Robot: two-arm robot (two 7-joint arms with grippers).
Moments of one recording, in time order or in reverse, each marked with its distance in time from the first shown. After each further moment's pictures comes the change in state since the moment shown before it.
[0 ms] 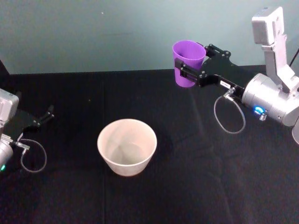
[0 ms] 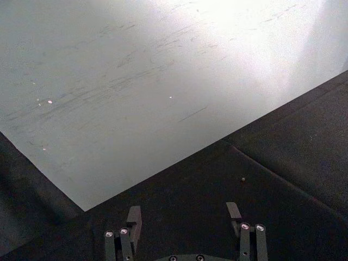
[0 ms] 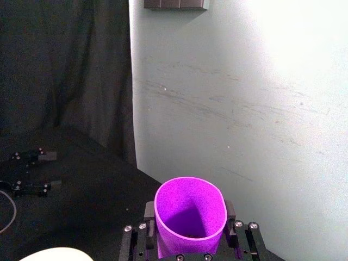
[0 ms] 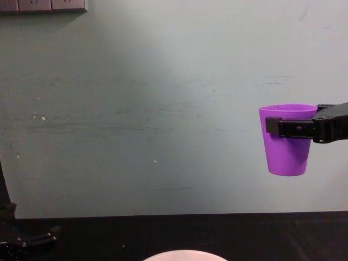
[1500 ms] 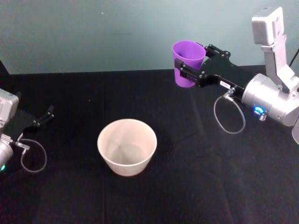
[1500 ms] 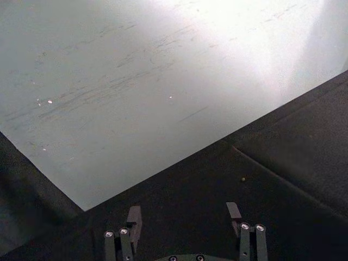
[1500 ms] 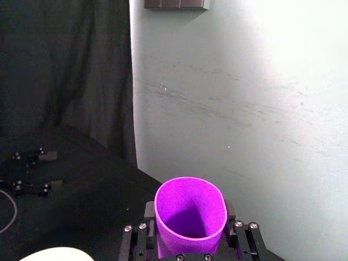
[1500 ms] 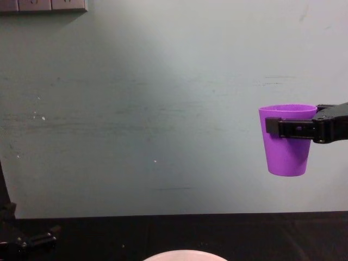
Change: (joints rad) left arm 0.000 0.000 0.000 0.000 0.000 0.000 0.000; right arm 0.000 0.000 0.000 0.000 0.000 0.000 0.001
